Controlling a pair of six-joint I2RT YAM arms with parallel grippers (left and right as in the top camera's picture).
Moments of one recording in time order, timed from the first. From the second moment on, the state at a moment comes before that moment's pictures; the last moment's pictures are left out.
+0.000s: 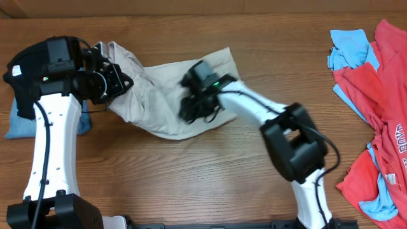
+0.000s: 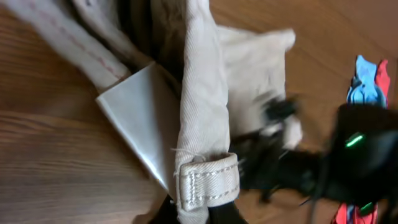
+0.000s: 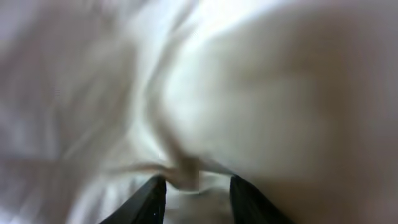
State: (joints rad) left arm 0.15 1.57 1.43 -0.95 0.50 -0.27; right arm 0.58 2.20 1.60 -0.62 -0.44 0.29
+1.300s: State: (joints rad) left arm 0.16 1.57 1.46 -1.00 0.38 -0.24; right arm 0.26 2.15 1.54 -0.86 -0.36 0.23
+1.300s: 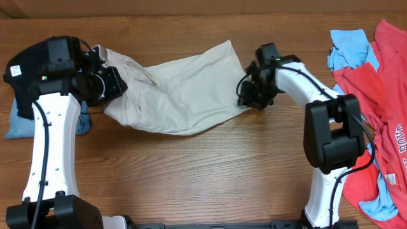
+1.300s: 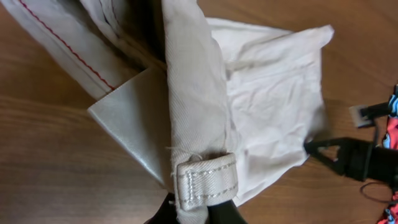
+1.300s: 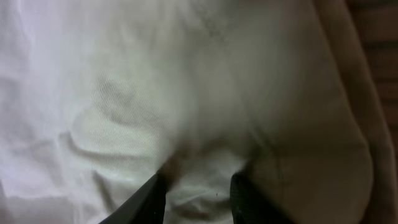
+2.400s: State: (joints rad) left arm -0.25 1.82 1.54 -0.87 0.34 -0.21; right arm 0.54 2.15 1.54 -0.86 -0.38 0.43
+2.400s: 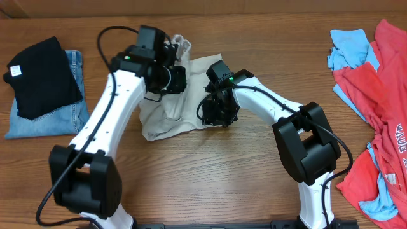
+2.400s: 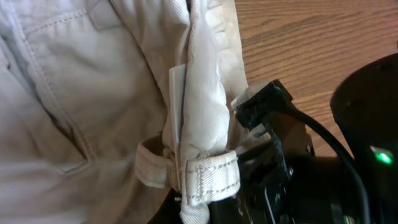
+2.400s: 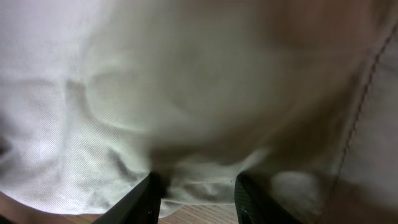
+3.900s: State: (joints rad) left arm -0.36 1.84 1.55 -0.53 0.49 -0.33; right arm 0.29 2.13 1.66 -1.10 -0.11 0.46
